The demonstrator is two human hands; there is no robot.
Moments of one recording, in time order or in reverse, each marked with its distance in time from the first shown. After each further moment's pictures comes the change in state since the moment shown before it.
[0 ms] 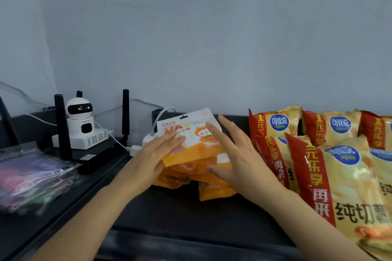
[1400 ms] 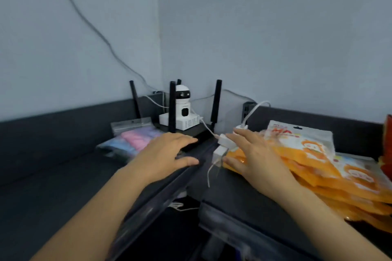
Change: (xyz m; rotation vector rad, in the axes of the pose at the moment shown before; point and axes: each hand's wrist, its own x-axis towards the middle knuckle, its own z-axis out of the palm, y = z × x) left_hand -0.096 -0.037 -0.124 0.320 -0.277 -0.523; right_hand 0.077 -0.106 0.089 0.117 -0.088 -0.186
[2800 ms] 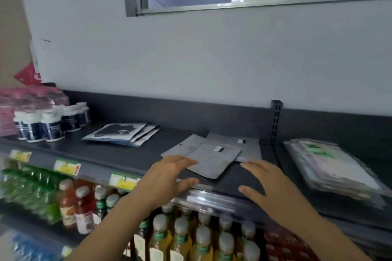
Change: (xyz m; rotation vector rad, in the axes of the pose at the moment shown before) left_hand -0.717 0.082 -0.237 0.453 0.251 -1.185; right_hand -0.216 -0.567 -0.011 0.666 -0.394 -1.035
